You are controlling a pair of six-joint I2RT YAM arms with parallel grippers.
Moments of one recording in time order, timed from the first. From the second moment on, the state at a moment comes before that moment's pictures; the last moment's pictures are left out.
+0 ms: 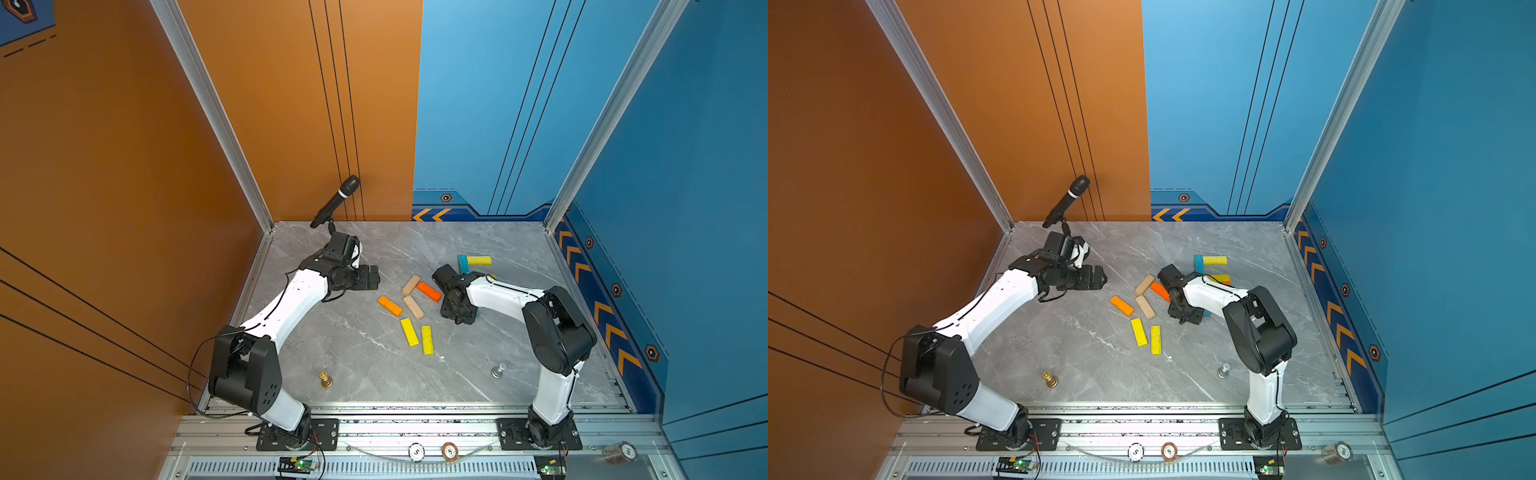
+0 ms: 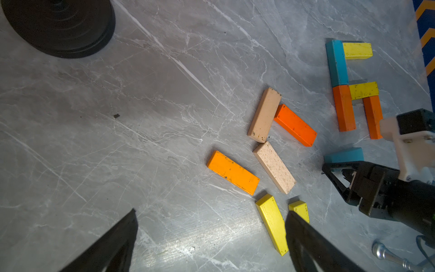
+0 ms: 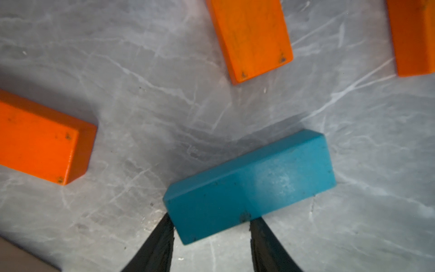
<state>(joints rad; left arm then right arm) -0.33 1.55 1.26 -0.67 0.13 -0.32 0.56 1.89 1.22 -0.75 0.23 0.89</state>
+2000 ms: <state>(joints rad) -0.33 1.57 1.26 -0.67 0.13 -0.32 0.42 1.89 1.22 -0.73 0.23 0.70</state>
